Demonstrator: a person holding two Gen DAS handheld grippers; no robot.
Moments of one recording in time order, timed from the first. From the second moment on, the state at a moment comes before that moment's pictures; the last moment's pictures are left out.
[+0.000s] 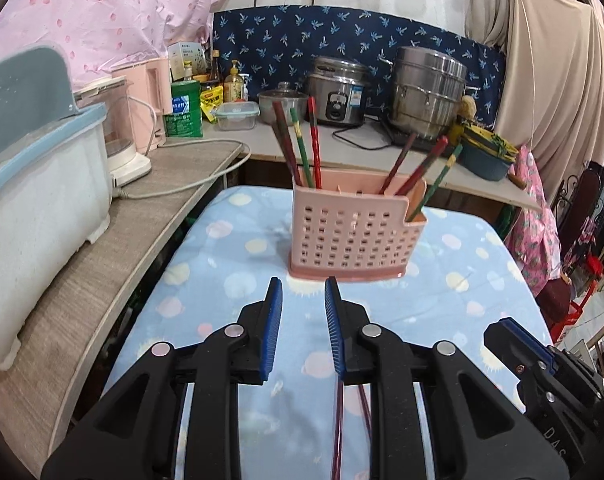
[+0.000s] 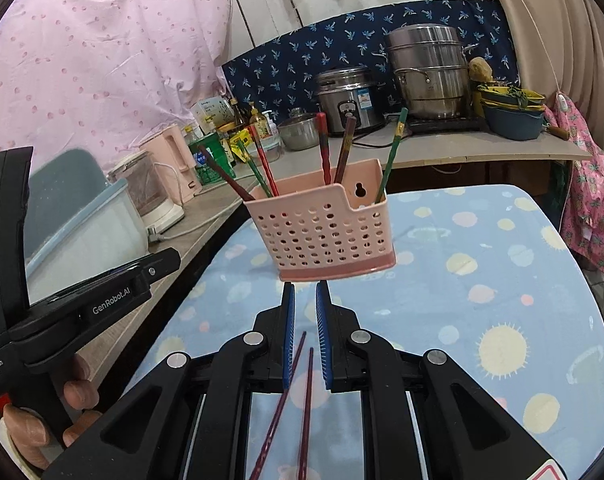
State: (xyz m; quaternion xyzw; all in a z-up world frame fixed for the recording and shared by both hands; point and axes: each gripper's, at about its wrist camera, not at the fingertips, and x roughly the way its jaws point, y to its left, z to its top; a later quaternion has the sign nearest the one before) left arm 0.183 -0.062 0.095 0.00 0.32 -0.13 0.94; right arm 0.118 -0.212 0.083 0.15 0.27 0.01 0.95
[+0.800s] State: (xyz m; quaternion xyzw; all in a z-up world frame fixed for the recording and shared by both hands) left arm 0.108 -0.048 -0.009 0.01 0.42 -0.13 0.90; right arm 0.039 -0.180 -0.015 0.14 0.37 0.01 0.92
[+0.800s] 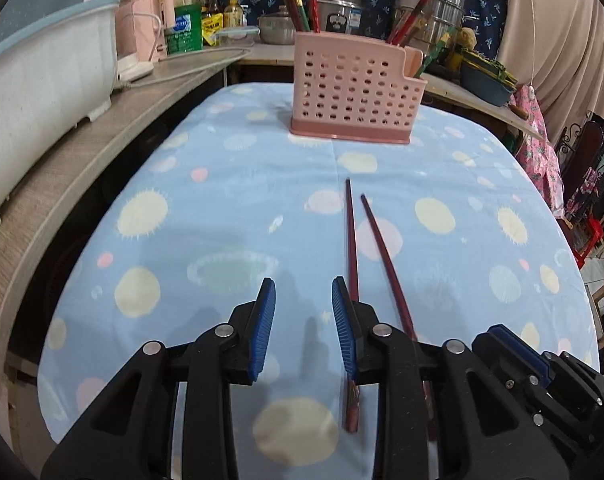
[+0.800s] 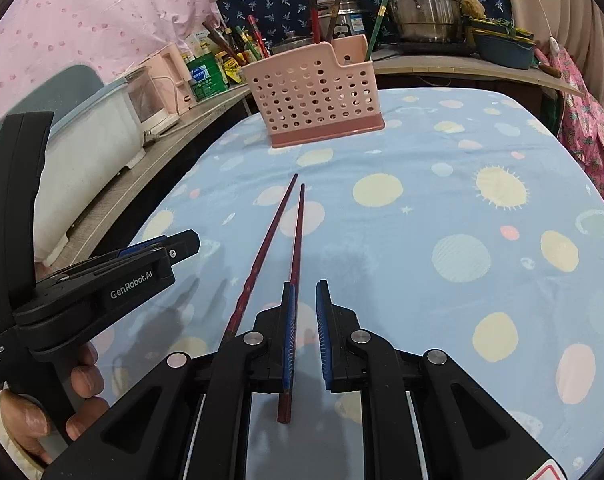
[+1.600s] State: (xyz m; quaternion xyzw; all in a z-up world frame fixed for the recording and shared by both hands) left arm 0.061 -0.029 -0.037 -0.01 0.45 -0.14 0.88; right arm 0.015 -0.153 -0.054 0.11 0.41 0.03 0.90
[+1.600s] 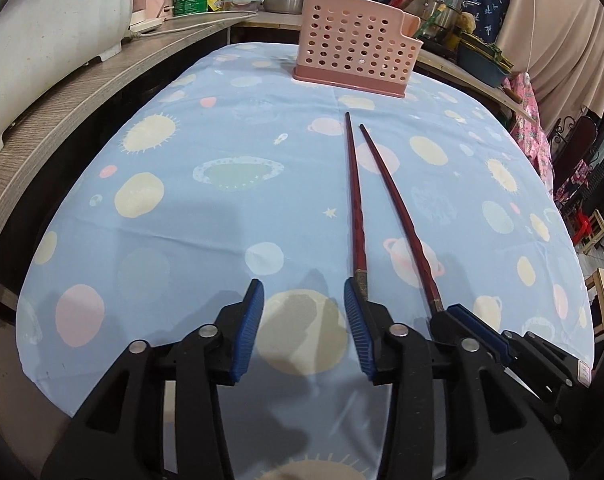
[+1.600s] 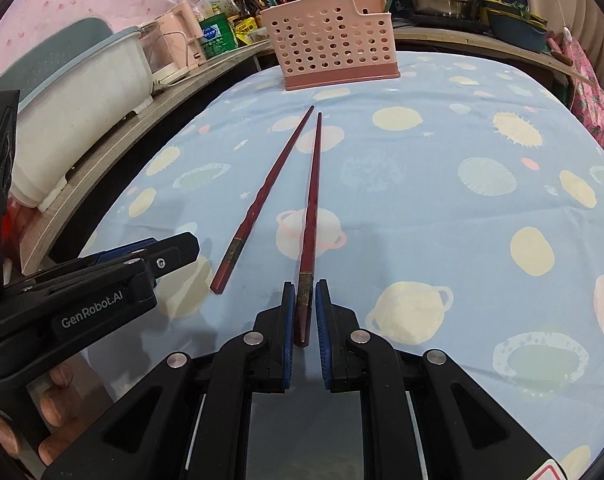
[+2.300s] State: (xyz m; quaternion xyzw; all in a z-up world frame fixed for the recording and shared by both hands) left arm 0.058 -0.058 -0.050 0.02 0.46 -0.16 0.87; right arm 0.005 -0.172 -0.056 0.13 0.41 0.01 0.90
